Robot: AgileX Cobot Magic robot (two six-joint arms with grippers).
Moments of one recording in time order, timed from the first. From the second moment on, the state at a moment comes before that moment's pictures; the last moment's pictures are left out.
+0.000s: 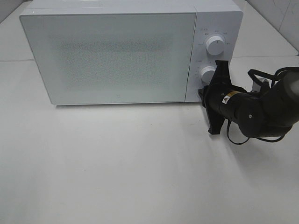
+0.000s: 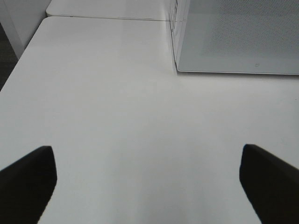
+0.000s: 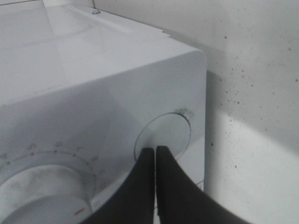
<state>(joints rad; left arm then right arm) 0.06 0.00 -0.52 -0.09 1.08 0.06 0.38 2.07 -0.74 0.22 -0.85 1.59</state>
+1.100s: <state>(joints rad) 0.06 0.00 -0.52 -0.09 1.08 0.06 0.37 2.10 -0.76 0.28 -0.91 1.50</state>
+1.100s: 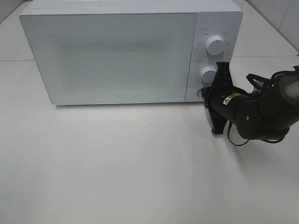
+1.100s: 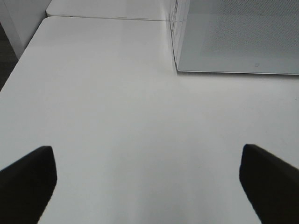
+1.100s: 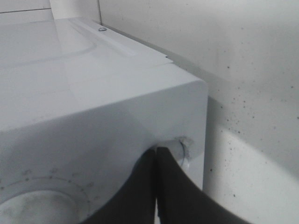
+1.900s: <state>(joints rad) 0.06 0.00 -0.52 -0.09 1.08 0.06 0.38 2.12 -0.83 0.38 -0.81 1.38</state>
